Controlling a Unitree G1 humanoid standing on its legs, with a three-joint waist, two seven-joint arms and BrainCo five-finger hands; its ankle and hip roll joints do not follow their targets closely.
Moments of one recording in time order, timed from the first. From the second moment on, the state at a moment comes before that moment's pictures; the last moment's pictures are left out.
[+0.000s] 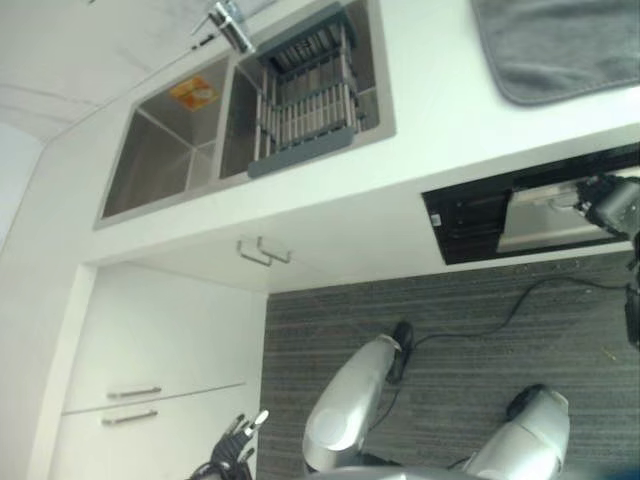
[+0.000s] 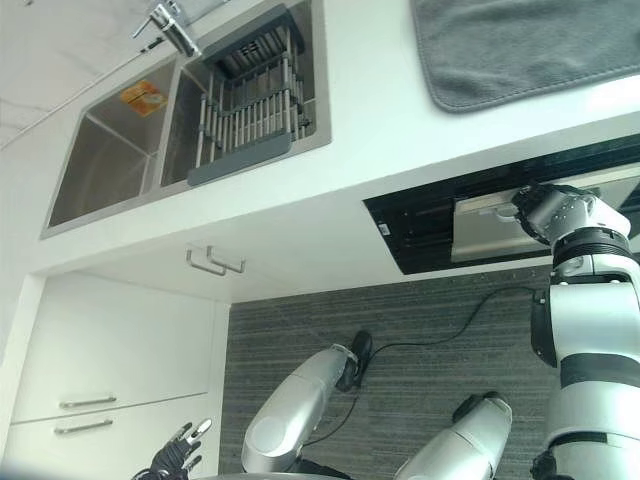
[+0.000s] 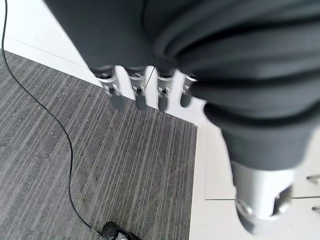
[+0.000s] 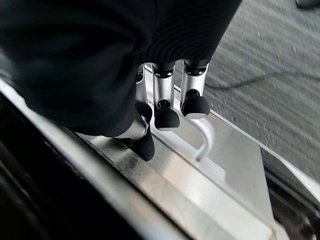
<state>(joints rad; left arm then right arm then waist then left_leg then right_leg) 0.31 0.31 -0.18 0.65 -0.66 -0.02 -0.01 -1.20 -0.83 0.19 1.29 0.98 0.47 -0.39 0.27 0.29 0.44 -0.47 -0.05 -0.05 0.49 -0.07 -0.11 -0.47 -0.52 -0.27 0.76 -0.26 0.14</state>
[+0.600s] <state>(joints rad) 0.32 0.41 -0.14 0.56 -0.66 0.01 -0.09 -1.22 -0.95 0.31 1.40 0.70 0.56 -0.05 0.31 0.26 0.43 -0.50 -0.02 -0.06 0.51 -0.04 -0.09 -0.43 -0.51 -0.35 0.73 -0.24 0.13</state>
